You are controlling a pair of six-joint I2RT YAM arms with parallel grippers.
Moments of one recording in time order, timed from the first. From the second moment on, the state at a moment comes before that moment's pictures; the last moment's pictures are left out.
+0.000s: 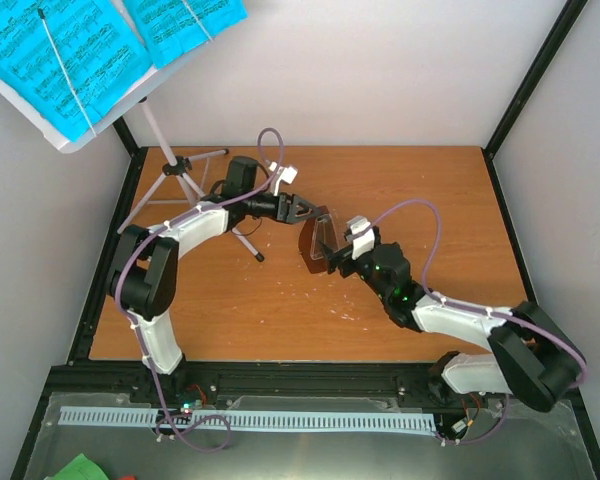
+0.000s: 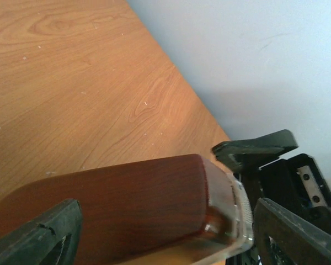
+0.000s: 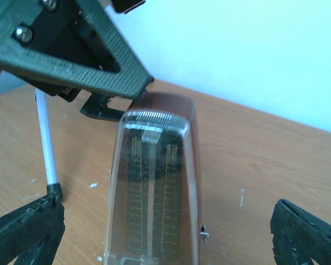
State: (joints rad) left arm -0.39 1.85 1.26 -0.01 1.01 -0.34; right arm 0.70 1.32 0.45 0.67 0.10 -0.01
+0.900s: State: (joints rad) left arm -0.58 1.76 1.31 -0.20 0.59 0.18; right arm 0.63 0.88 0.25 0.65 0.26 0.01
